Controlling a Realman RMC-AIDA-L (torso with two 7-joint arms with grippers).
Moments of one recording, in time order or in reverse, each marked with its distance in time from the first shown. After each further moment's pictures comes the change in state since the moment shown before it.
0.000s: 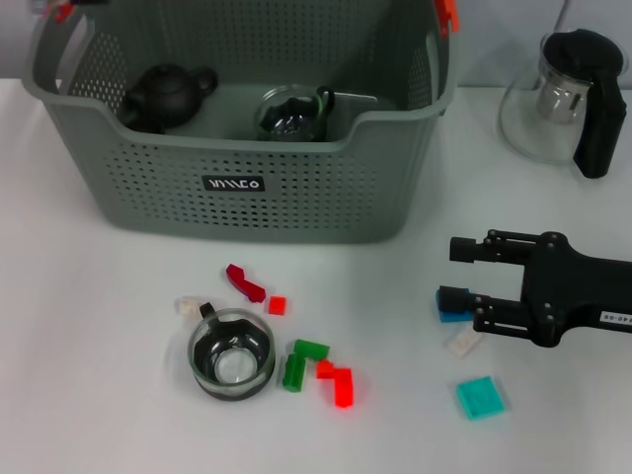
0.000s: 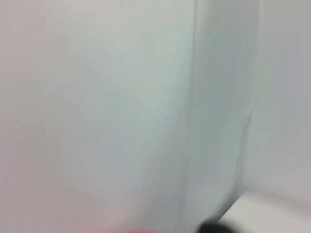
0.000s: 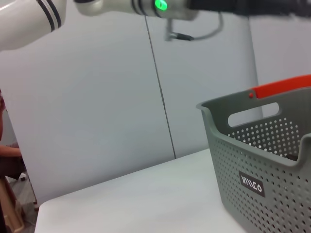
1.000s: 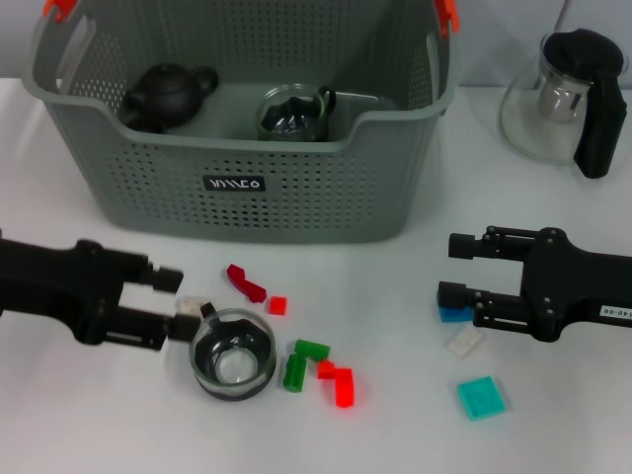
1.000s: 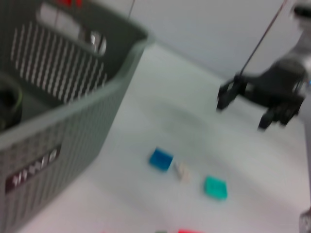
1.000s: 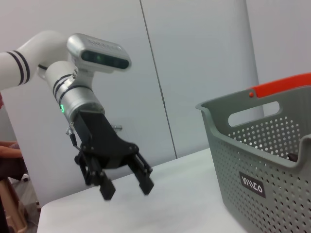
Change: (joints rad) left arm 0.277 -0.026 -0.235 -0.055 0.249 0.661 0.228; right arm 0.010 -0.004 -0.002 -0.002 0.000 0.000 0.027
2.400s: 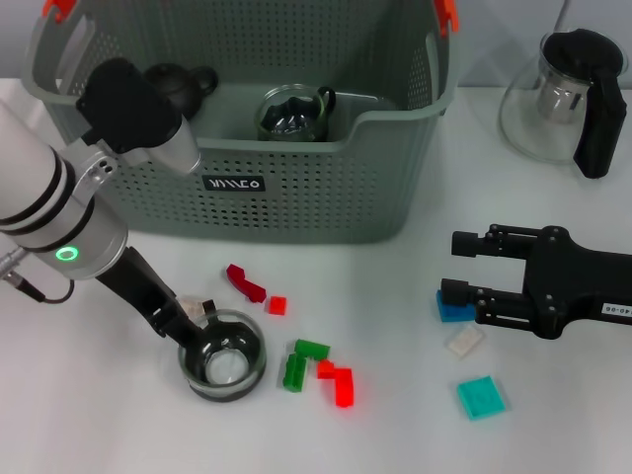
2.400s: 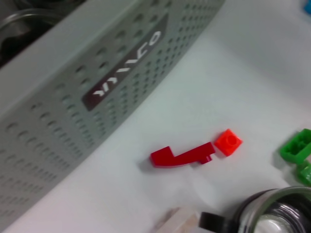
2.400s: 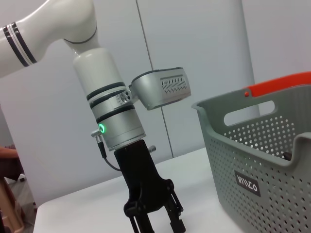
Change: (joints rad) left arm -0.088 -0.064 0.688 0.104 0.454 -0.390 -0.575; right arm 0.000 -0.003 0.003 0.002 0.000 0.007 0.002
